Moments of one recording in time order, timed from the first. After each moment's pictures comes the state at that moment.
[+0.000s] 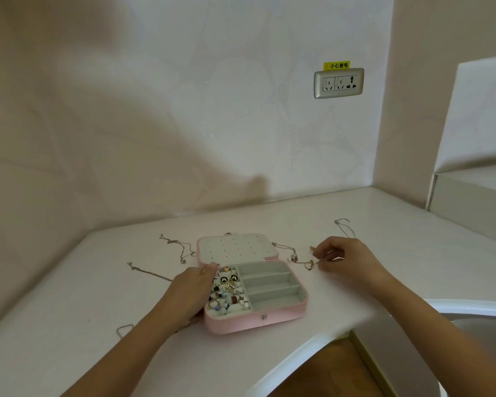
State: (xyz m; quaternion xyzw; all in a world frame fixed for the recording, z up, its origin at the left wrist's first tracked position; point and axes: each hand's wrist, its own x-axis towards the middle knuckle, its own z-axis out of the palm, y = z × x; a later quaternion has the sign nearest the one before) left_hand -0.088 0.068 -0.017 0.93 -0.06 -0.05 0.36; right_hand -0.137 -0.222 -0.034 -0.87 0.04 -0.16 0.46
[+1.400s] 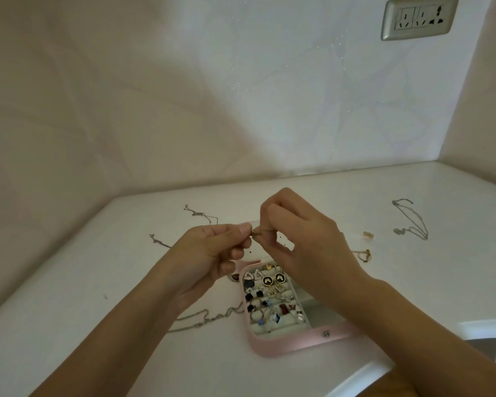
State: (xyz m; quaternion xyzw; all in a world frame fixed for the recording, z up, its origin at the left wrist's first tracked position) left_hand -0.085 0.083 0.015 0.65 -0.08 -0.18 0.73; right_hand -0.109 -0.077 0.001 -0.81 -0.31 -0.43 0.27
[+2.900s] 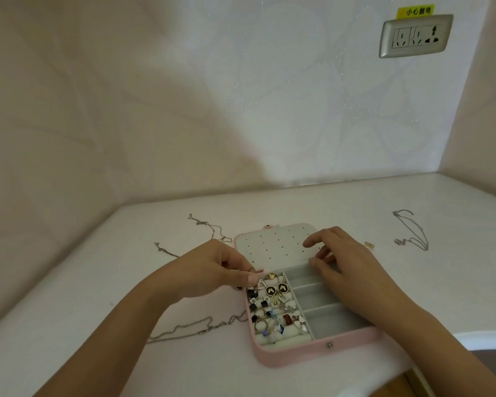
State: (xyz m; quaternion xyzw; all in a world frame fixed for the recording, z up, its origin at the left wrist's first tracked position) left_hand -0.065 0.097 0.011 0.87 -0.24 -0.19 0.38; right_hand -0.106 -0.135 -0.042 -0.92 -0.08 -0.21 0.32
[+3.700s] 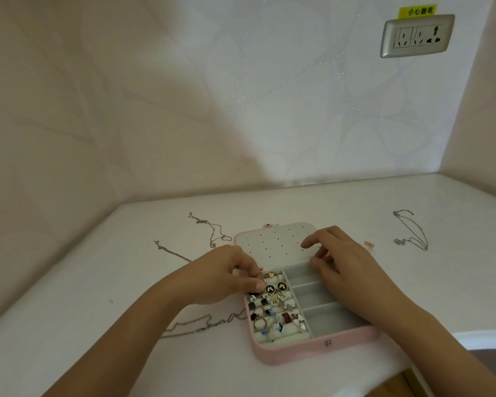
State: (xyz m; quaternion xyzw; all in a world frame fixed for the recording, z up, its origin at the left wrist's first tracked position) left_hand -0.067 0.085 0.003 0.90 -0.29 -0.15 0.27; right_hand -0.105 -0.136 -0.044 -0.92 -0.10 -0.21 0.30
